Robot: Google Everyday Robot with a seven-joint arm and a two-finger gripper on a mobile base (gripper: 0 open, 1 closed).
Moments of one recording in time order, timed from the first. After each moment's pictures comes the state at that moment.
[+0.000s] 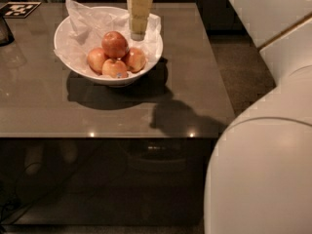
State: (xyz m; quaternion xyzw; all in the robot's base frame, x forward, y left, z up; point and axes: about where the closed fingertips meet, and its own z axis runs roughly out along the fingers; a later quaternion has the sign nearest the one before) arm 0.640 0.038 1.038 -0.73 0.64 -0.05 0.22
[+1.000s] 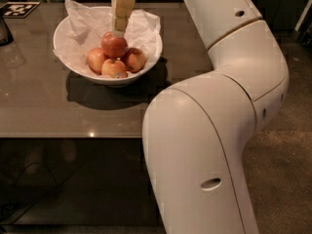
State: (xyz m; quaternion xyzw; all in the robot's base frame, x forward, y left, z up) arm 0.714 0.089 1.009 -0.74 0.61 0.02 0.27
